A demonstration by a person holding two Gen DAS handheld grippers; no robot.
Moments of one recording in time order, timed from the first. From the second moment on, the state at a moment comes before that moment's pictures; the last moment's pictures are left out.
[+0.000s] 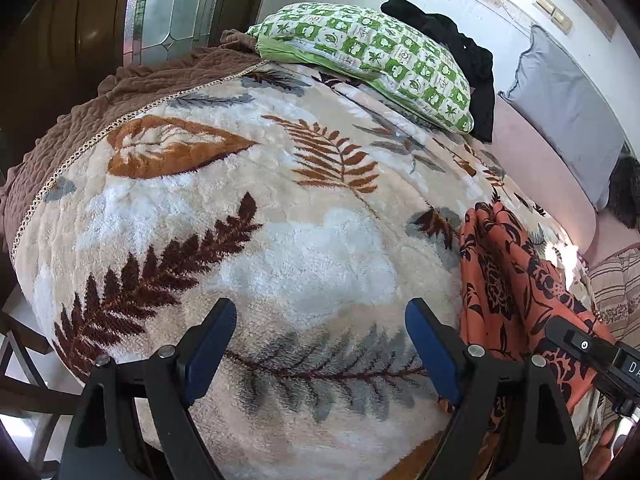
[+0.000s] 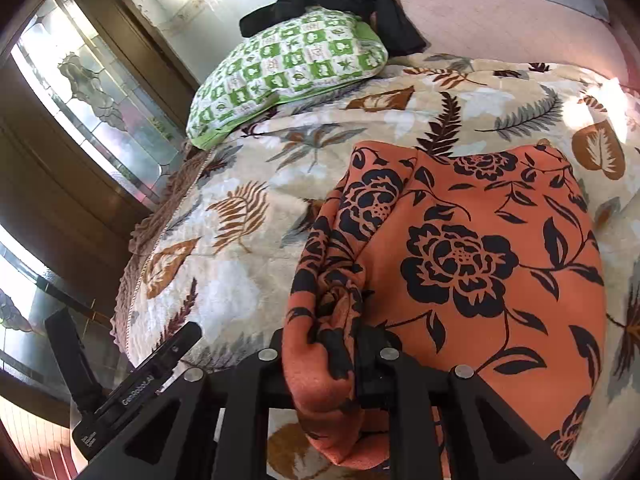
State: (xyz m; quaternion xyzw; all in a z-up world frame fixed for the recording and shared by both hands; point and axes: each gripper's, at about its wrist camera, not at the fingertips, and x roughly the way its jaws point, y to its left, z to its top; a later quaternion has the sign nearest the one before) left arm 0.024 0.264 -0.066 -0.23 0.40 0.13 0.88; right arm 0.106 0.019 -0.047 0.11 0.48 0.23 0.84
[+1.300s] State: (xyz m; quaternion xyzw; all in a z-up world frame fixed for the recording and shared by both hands) left arm 0.059 0.108 0.005 -0.06 0.40 -0.03 0.92; right arm 0.066 -0.193 -0.095 0.38 0.42 0.24 0.79
